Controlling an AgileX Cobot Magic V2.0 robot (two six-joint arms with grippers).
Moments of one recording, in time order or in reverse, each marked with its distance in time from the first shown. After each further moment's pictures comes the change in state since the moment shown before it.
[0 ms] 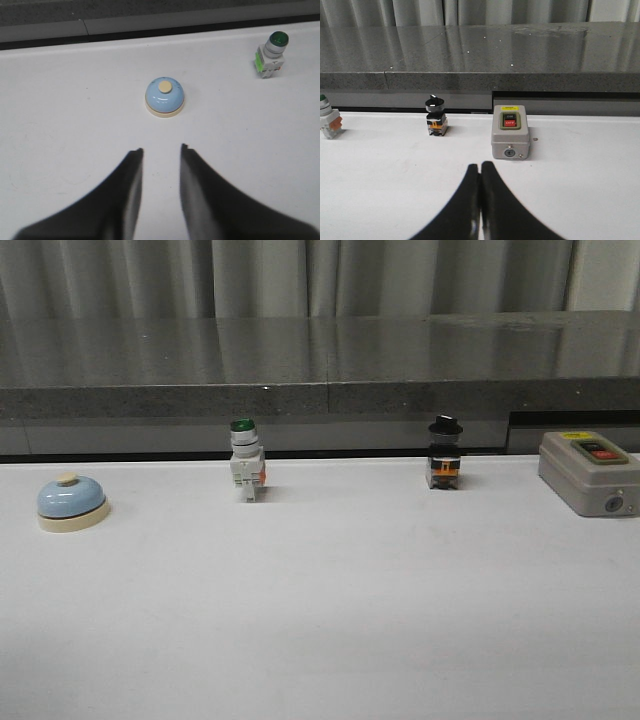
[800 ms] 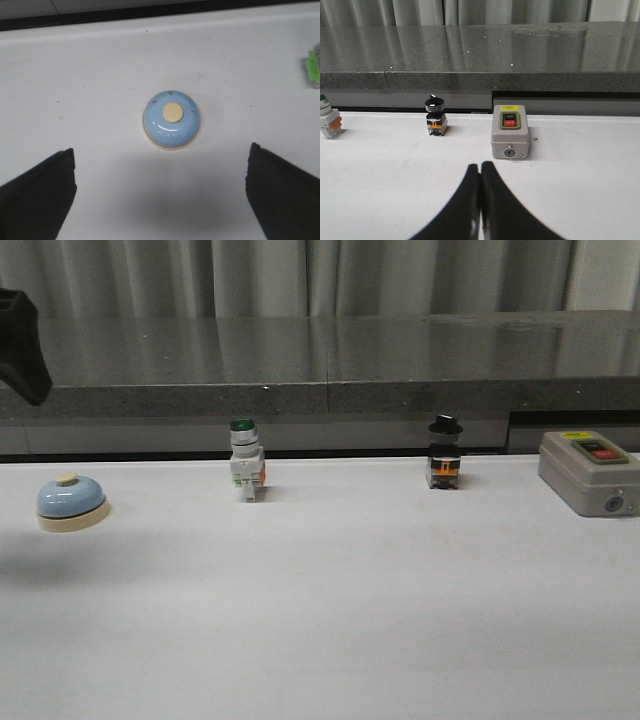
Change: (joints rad) left arm 0.000 0.590 -0.240 -0.002 -0.156 0.000; right arm 0.000 0.000 0.000 0.000 0.000 0.000
